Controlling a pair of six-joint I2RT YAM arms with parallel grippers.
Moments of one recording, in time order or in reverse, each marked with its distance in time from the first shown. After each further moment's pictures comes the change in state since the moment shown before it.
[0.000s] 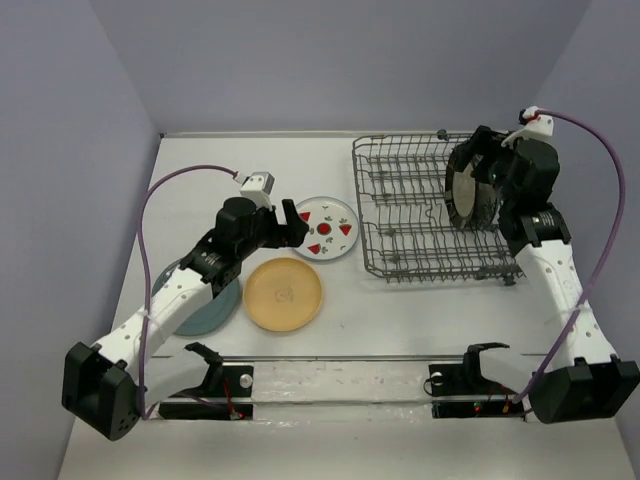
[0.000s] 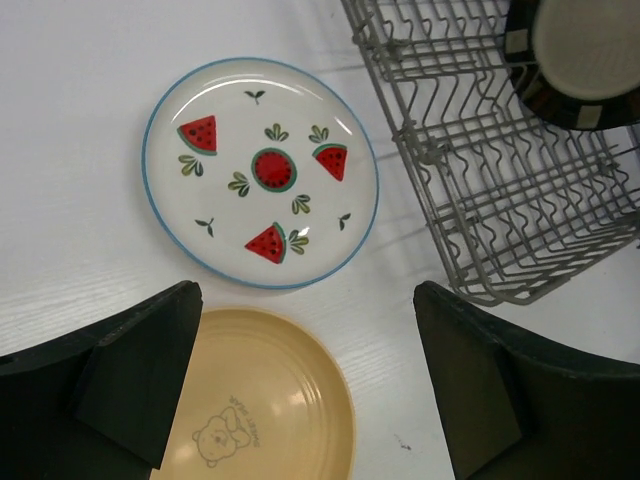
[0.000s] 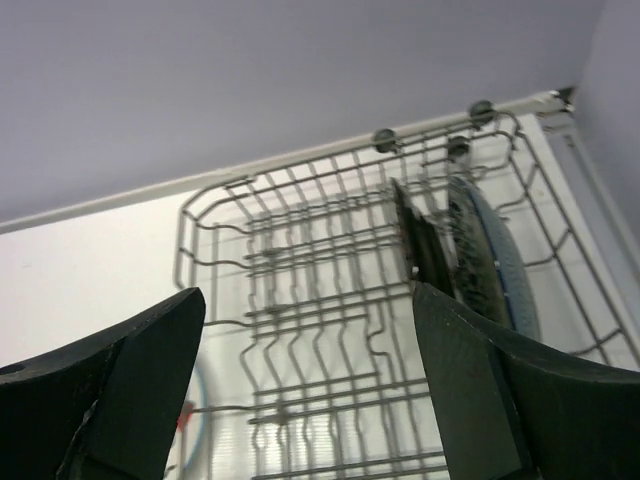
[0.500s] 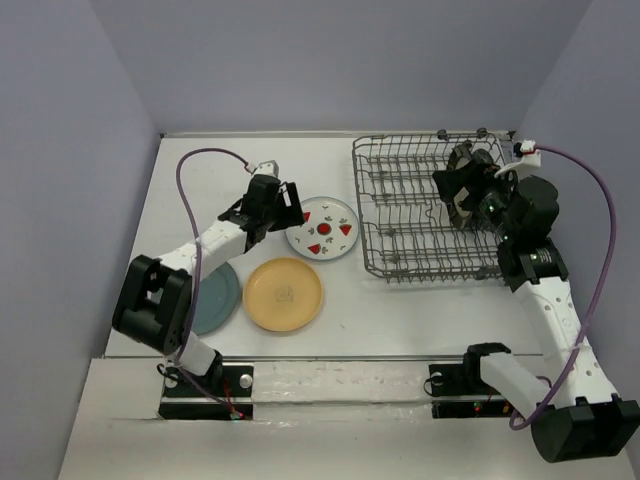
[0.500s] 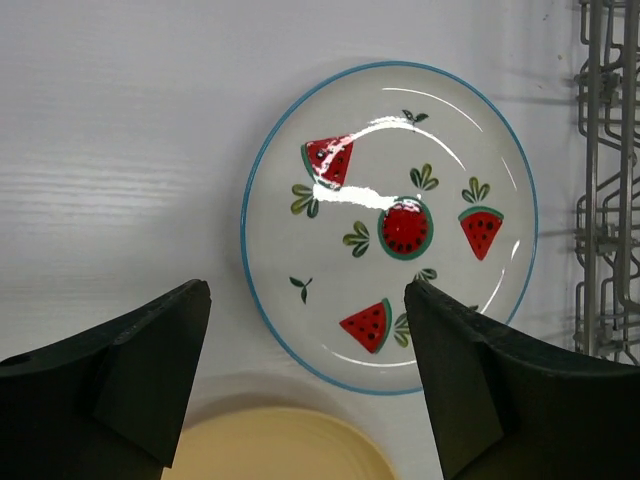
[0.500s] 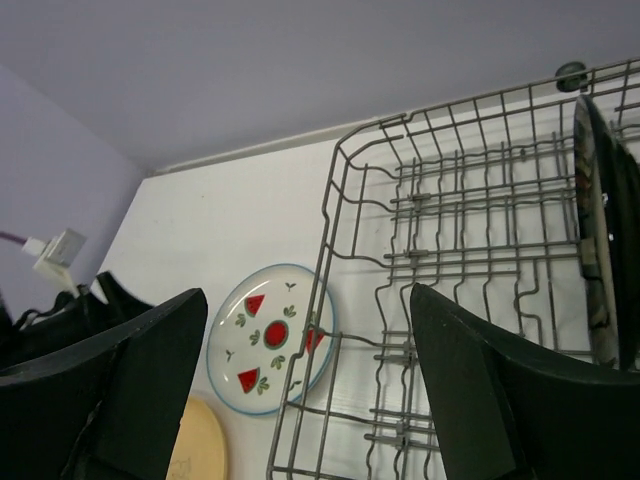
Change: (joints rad) left arm 0.087 0.468 0.152 0.026 -0.137 -0.105; right arm 0.013 -0.241 -0.243 0.126 -0.365 0.214
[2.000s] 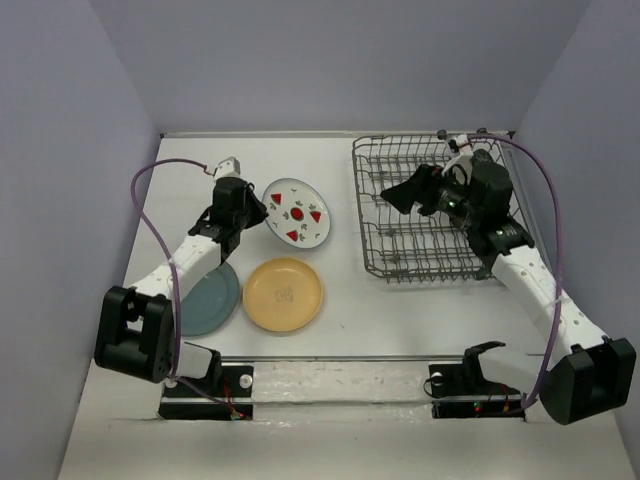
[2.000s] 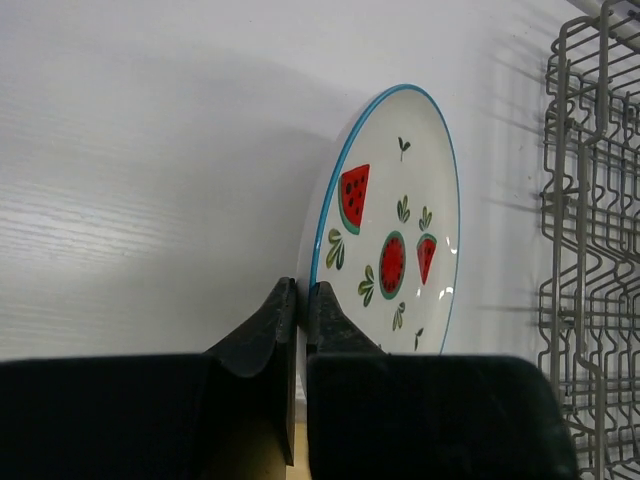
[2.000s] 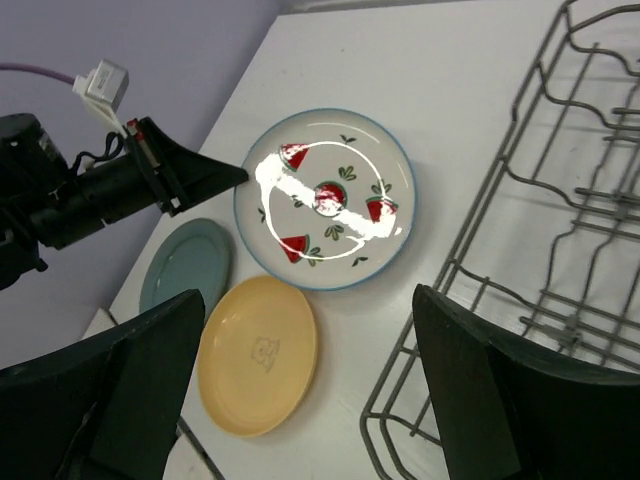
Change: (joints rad) left arm 0.146 -0.082 -0.085 0.131 0.012 -0.077; right arm 0.129 0.188 -0.002 0.062 -0.310 0.042
